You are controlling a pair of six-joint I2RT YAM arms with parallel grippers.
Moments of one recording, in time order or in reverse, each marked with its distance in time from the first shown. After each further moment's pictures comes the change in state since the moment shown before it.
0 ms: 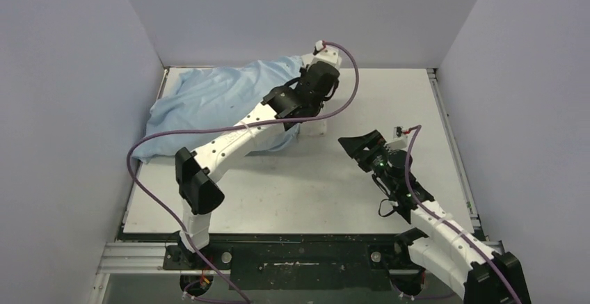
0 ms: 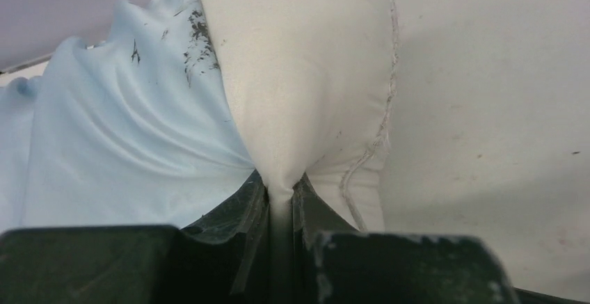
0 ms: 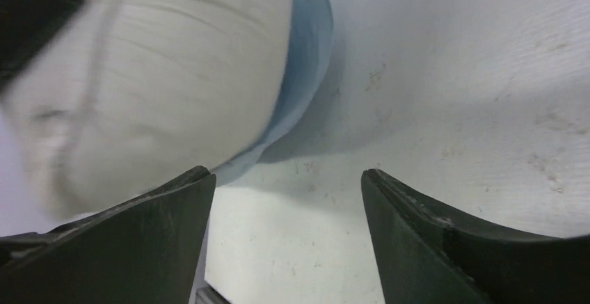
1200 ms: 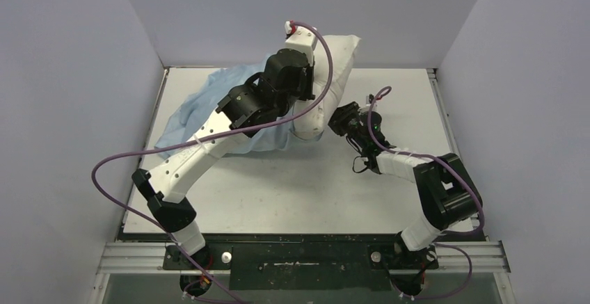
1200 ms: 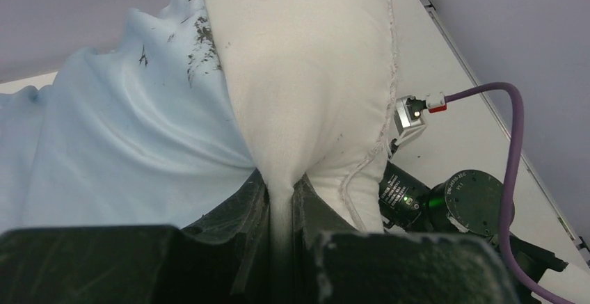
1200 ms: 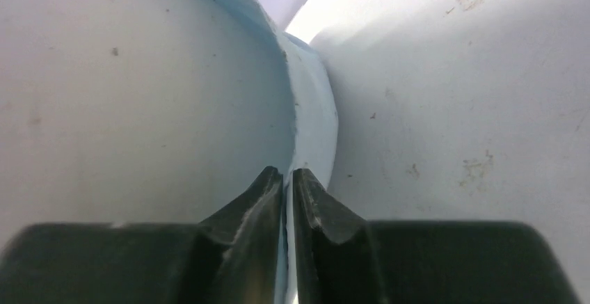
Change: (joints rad) left arm -0.008 -0.266 0.037 -0.016 0.200 -0.103; right arm -0.002 0.790 0.351 0.494 -0.117 0.209
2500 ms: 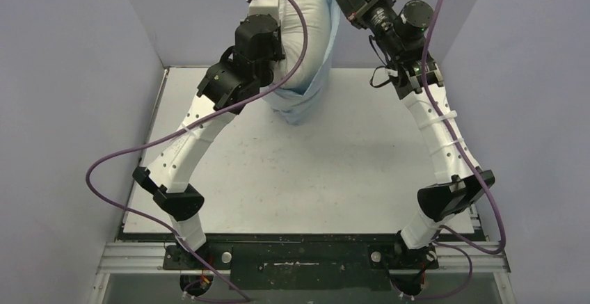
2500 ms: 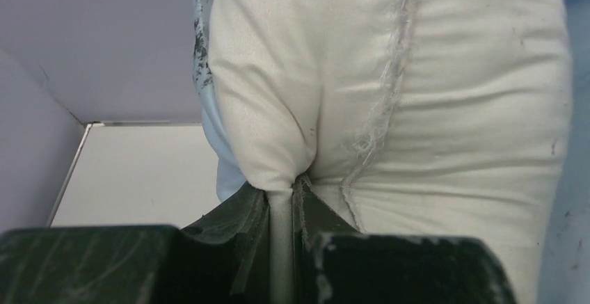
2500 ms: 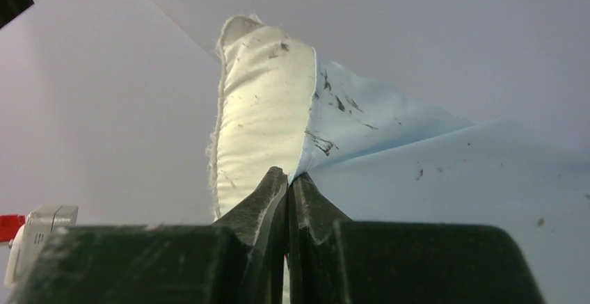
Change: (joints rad) left arm 0.156 0.061 0.198 0.033 -0.243 0.164; right arm -0.028 0.071 1.285 -0.785 -0.063 -0.409
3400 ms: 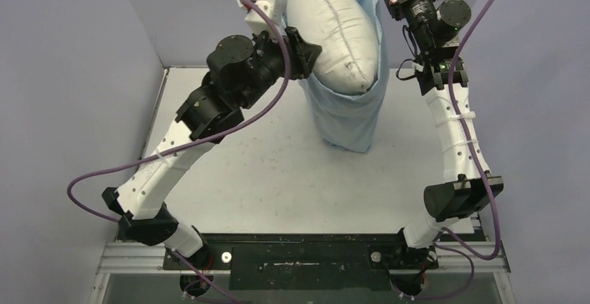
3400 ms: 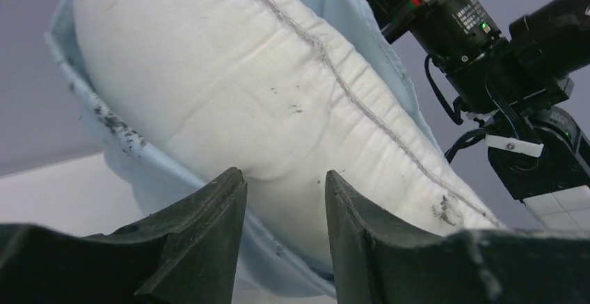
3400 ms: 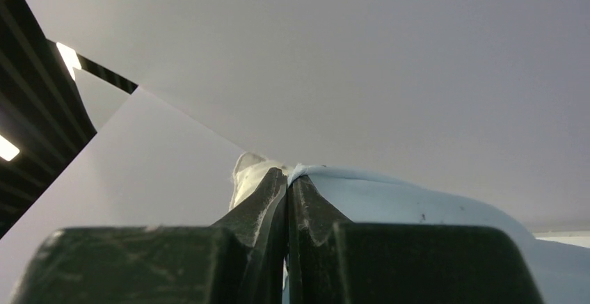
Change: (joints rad) left arm -0.111 -0.187 -0.215 0.287 0.516 -0.180; right arm -0.194 0.012 0.023 0.076 0.014 0.308
